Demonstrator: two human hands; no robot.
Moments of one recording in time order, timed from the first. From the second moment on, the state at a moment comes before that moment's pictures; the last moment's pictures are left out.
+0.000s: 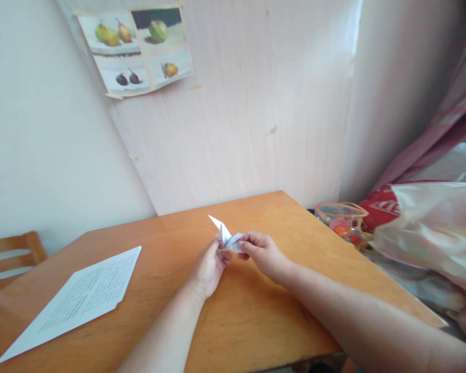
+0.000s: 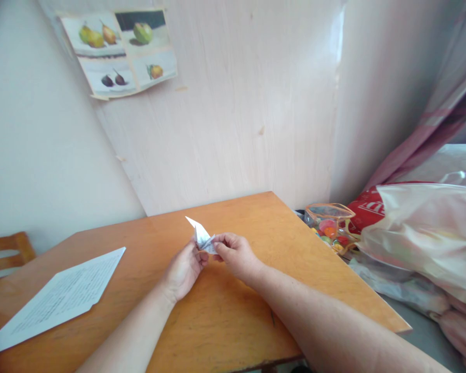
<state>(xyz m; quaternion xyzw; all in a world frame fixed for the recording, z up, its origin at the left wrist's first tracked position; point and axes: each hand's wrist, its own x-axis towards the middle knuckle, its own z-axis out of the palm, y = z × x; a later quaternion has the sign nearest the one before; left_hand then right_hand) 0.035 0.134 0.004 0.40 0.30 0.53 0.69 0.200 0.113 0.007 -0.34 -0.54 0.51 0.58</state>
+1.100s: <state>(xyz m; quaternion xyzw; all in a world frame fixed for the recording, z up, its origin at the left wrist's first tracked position) 0.036 0.131 0.013 0.41 0.30 0.51 0.69 0.203 0.111 0.007 -0.31 -0.52 0.55 0.57</state>
